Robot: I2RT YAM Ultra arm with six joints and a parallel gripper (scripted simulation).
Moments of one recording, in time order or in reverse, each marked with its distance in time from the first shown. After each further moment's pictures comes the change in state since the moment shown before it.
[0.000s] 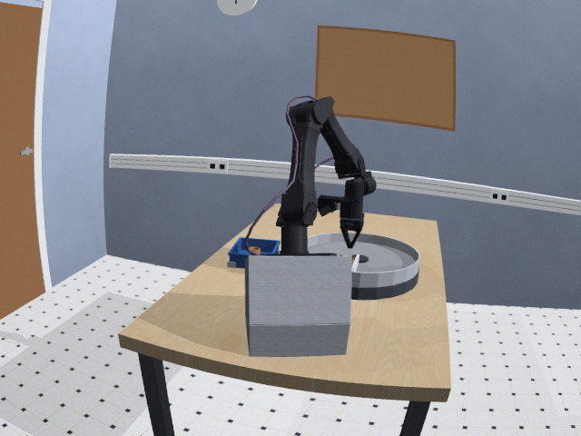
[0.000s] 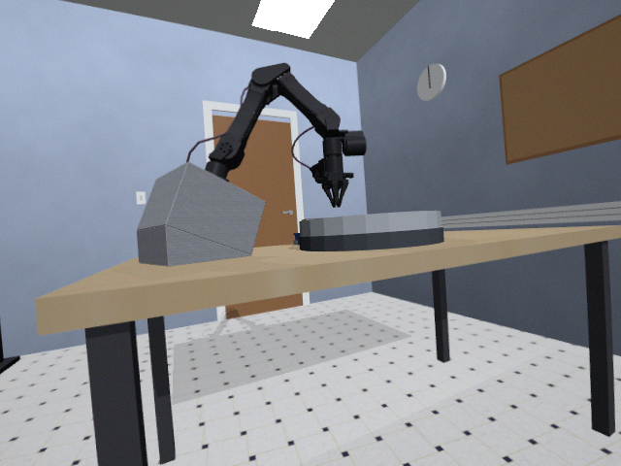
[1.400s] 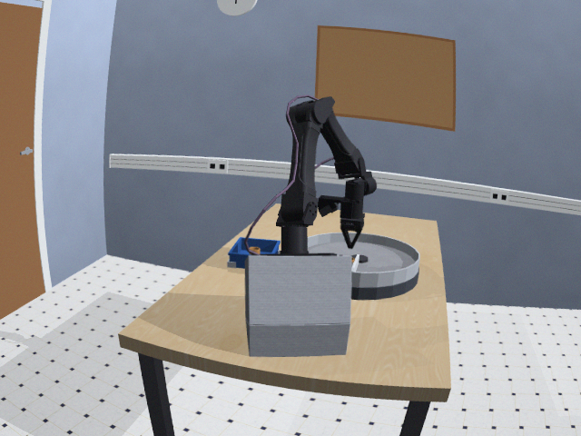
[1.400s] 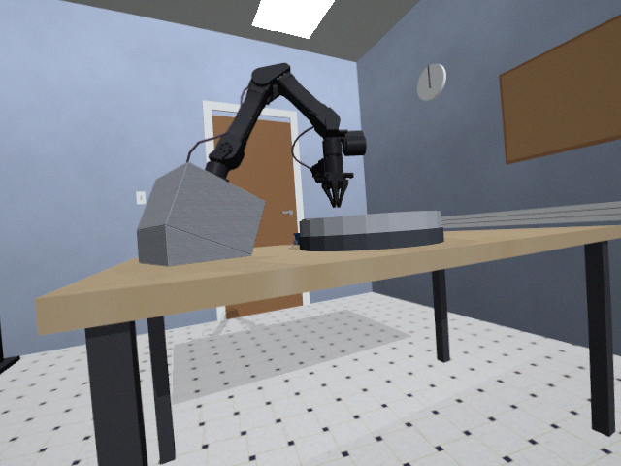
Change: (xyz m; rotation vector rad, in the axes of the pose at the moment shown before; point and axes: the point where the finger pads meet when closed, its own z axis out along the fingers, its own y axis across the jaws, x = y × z) arm 0.001 0.001 0.000 0.001 0.001 0.003
